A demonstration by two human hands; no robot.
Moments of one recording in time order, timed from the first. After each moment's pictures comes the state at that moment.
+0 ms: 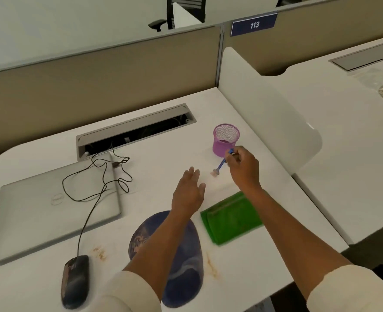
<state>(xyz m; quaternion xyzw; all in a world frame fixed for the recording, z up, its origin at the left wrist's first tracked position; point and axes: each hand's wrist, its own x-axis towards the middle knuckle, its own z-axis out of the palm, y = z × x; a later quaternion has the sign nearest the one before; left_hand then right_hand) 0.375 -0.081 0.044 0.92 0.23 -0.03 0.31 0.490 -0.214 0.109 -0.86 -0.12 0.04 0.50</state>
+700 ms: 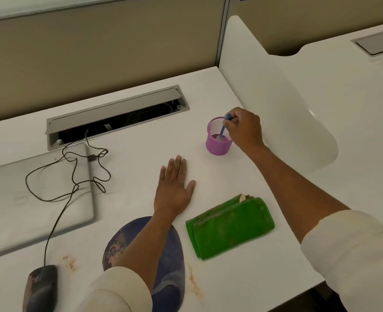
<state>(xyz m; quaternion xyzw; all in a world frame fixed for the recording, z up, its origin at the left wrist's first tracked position) 0.404 -0.059 -0.015 0.96 0.20 -0.03 0.17 0.630 -0.179 0.104 -0.90 -0.23 0.02 0.37</state>
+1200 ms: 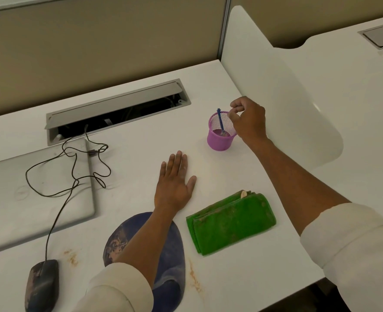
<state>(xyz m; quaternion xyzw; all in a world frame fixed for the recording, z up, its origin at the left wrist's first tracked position) 0.404 -0.059 -0.016 0.96 0.20 -0.03 0.17 0.641 -0.176 0.100 -0.89 -0.21 -0.03 0.41</state>
